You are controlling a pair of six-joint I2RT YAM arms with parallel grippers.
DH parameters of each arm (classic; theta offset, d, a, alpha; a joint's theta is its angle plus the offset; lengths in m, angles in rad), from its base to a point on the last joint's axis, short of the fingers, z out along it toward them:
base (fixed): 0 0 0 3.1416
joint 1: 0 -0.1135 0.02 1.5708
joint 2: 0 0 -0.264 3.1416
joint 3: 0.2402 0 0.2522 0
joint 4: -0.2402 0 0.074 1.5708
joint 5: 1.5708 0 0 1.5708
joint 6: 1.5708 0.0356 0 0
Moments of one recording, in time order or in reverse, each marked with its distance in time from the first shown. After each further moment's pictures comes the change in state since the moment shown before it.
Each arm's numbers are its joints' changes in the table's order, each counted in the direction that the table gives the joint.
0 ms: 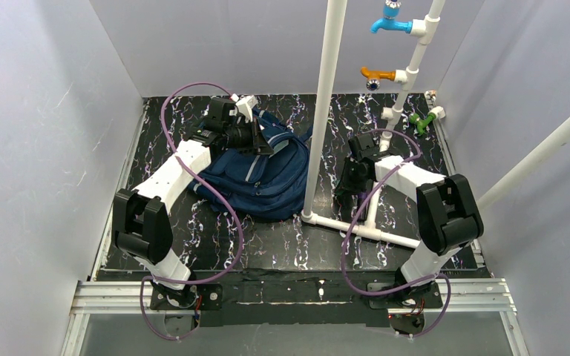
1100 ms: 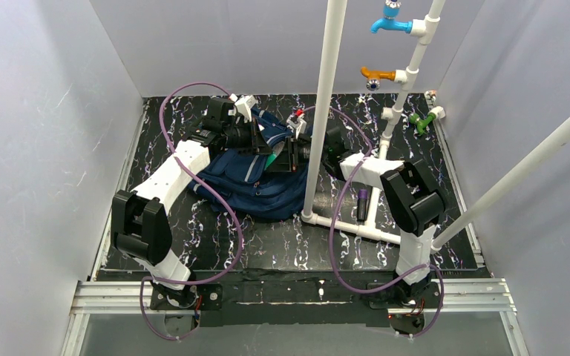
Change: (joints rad) left arm -0.005 -0.010 0.002 -0.017 -0.006 0.001; right arm -0.210 0.240 0.154 0.899 -0.736 0.041
